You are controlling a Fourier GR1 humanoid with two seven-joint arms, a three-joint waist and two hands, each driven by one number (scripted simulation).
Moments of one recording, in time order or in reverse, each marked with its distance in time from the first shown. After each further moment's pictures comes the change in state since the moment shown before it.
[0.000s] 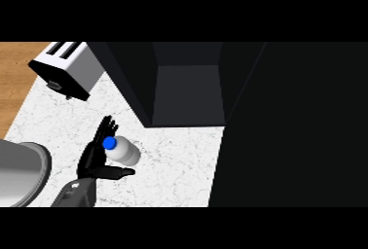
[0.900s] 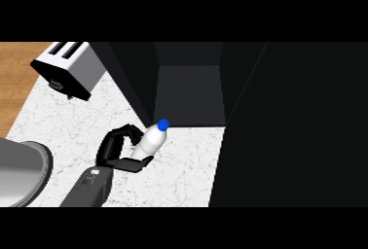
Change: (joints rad) left arm -0.096 -0.051 -0.091 0.042 -0.112 0.142 -0.175; right arm -0.019 -0.053 -0.032 -0.007 -0.015 -0.020 0.008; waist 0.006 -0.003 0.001
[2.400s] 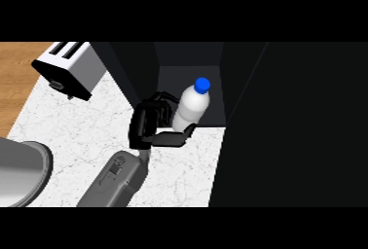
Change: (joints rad) left arm 0.013 -0.067 -0.464 -0.643 0.424 0.448 0.457; right arm 0.062 -0.040 0.047 0.001 -0.003 -0.050 -0.076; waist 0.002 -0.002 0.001
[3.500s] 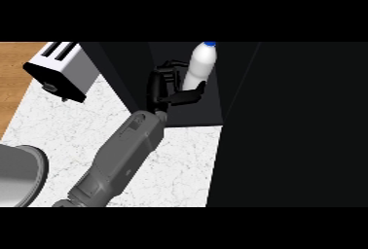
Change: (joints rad) left arm -0.431 0.000 -0.033 0.475 0.238 0.246 0.011; right arm 0.072 -0.013 -0.027 0.003 -0.036 0.033 -0.075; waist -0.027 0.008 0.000
